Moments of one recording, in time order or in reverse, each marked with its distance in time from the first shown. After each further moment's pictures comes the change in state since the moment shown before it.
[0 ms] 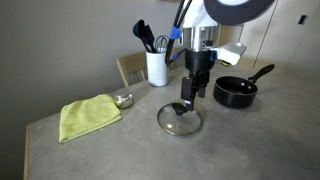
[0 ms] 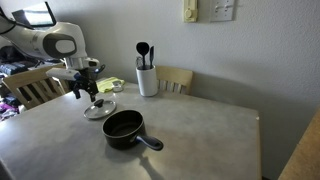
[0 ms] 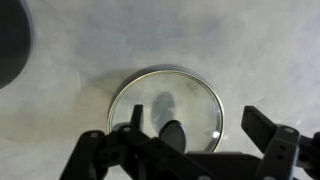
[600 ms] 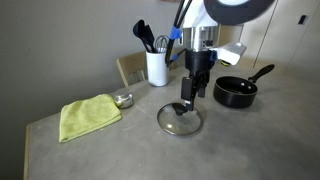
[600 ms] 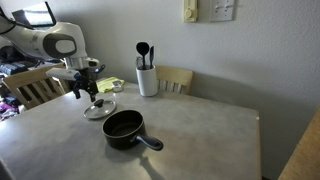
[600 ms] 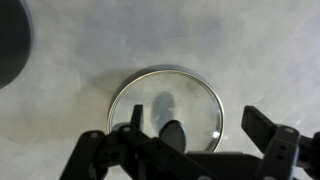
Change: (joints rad) arm 0.000 0.000 0.000 0.000 0.000 0.000 0.000
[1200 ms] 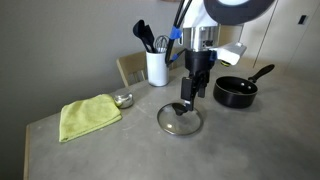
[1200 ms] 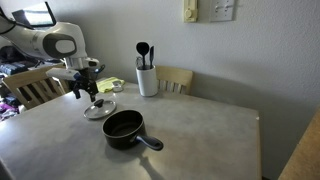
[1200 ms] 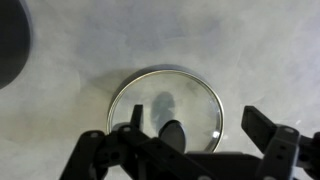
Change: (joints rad) arm 0.000 0.000 0.001 0.000 0.000 0.001 0.004
